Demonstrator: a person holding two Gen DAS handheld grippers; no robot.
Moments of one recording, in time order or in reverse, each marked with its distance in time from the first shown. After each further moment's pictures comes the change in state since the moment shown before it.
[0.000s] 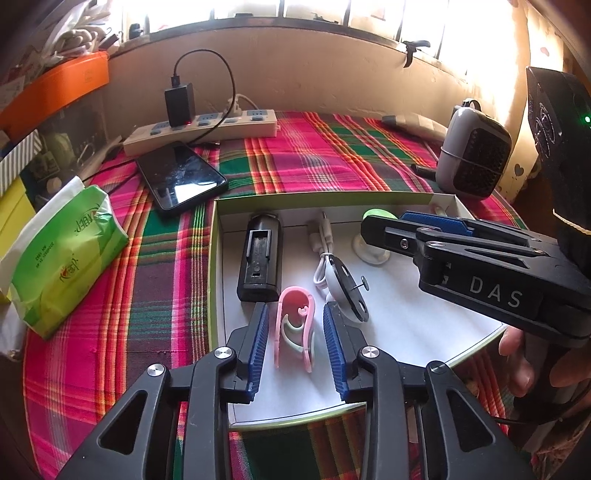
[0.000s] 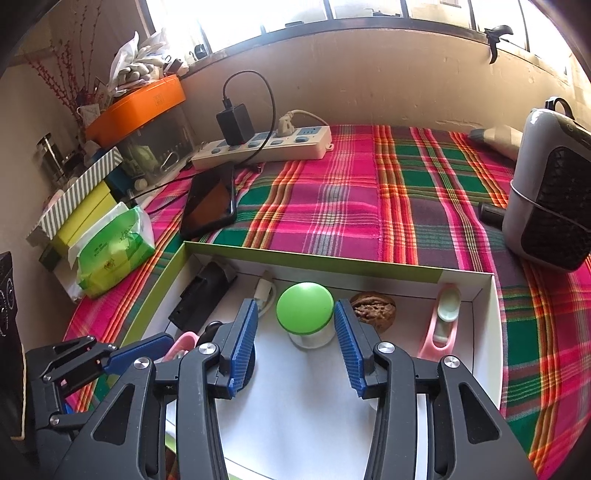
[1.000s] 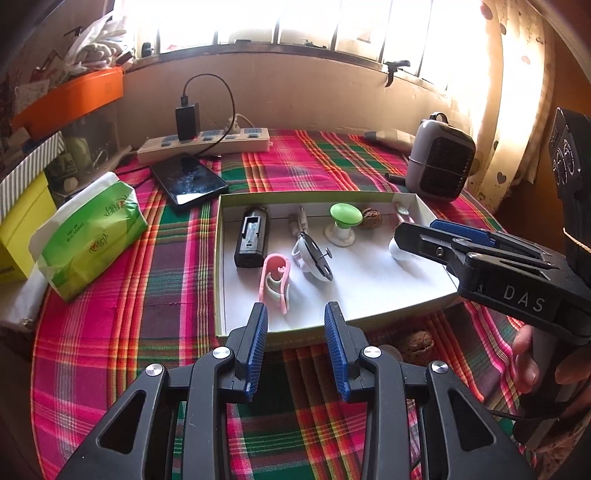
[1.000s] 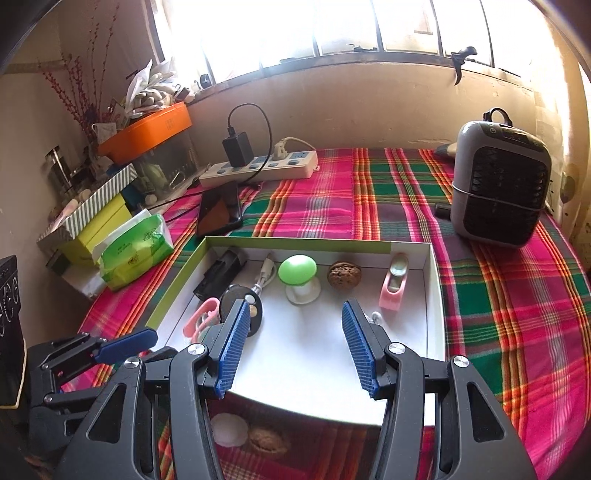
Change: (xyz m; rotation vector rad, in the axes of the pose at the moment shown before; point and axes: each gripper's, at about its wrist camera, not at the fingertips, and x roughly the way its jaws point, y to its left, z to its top) left arm -0.054 -0.010 -0.031 -0.004 -0.069 -0.026; right arm -0.066 0.009 -0.039 0.004 -0.099 -0.048
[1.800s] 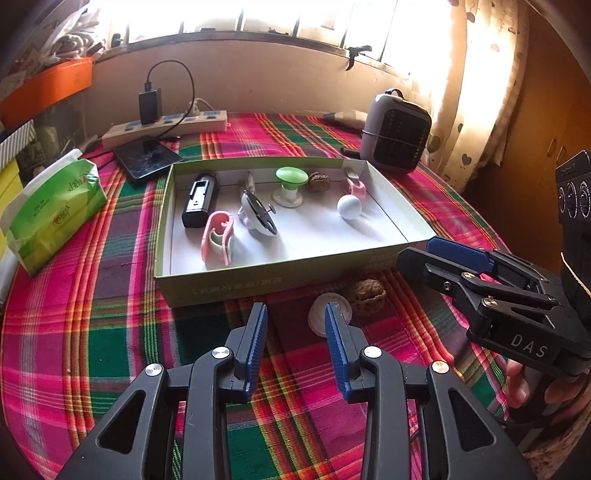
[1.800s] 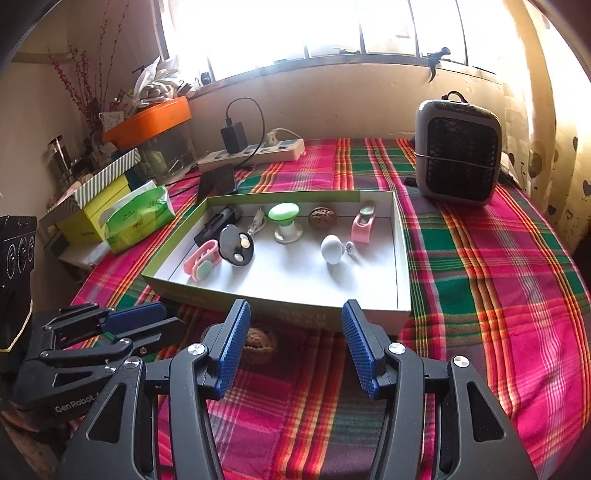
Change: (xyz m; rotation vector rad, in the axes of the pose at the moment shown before) left arm -0.001 -0.022 -0.030 0.044 0.040 -0.135; right arm -0.038 -0.005 -0.056 0.018 -0.020 -0.037
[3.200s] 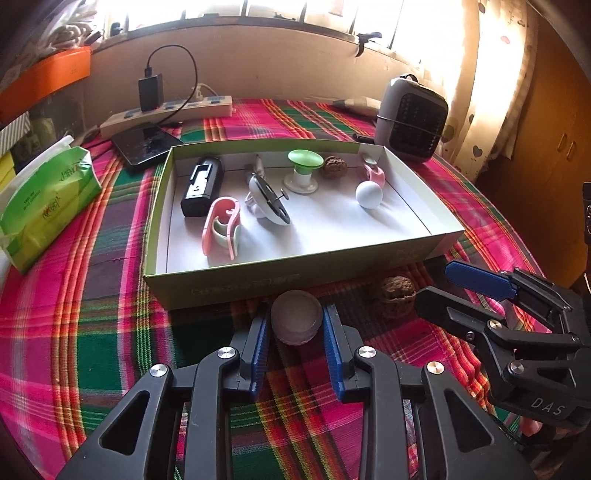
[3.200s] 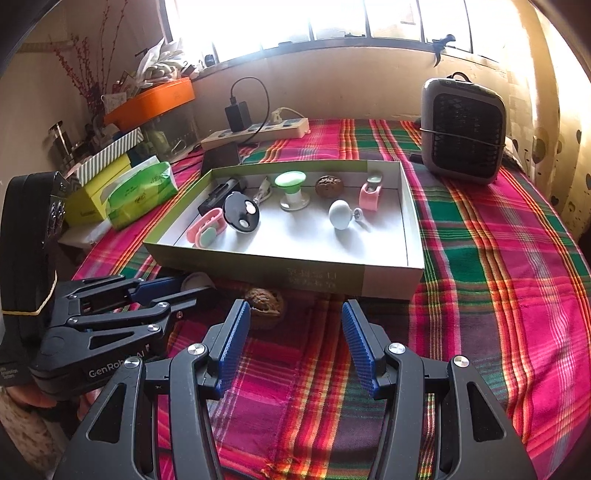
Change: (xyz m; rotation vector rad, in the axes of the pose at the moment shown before) left arm 0.022 0.010 0.000 -0.005 0.034 0.033; right arm 0.008 0.011 -0.017 -0.019 0.061 0.000
